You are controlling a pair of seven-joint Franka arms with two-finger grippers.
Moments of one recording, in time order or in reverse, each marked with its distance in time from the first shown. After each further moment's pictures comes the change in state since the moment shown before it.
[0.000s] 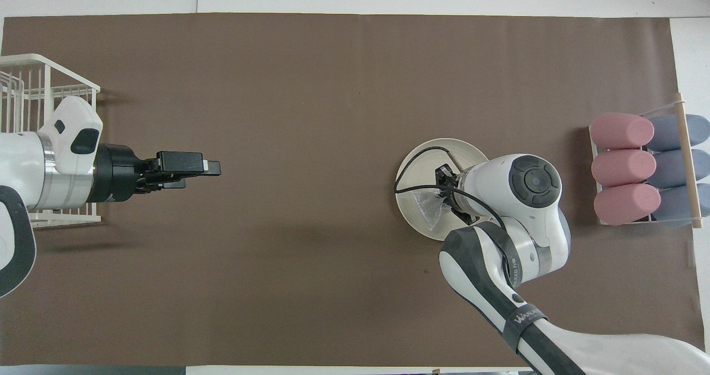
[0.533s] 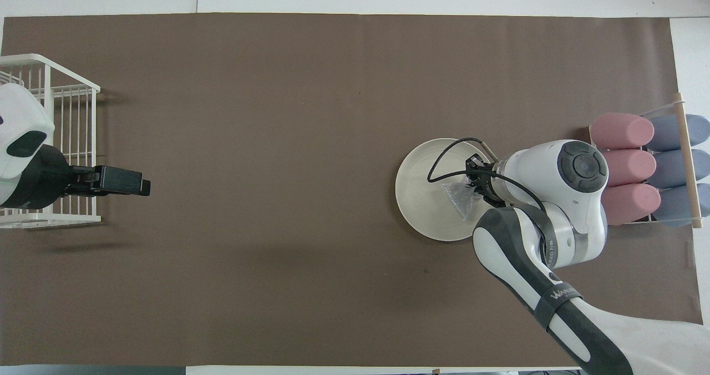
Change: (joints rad) left arm 0.031 0.000 0.000 0.249 0.443 -0.336 -0.008; right arm -0.109 0.002 -0.005 0.000 0.000 0.000 -0.200
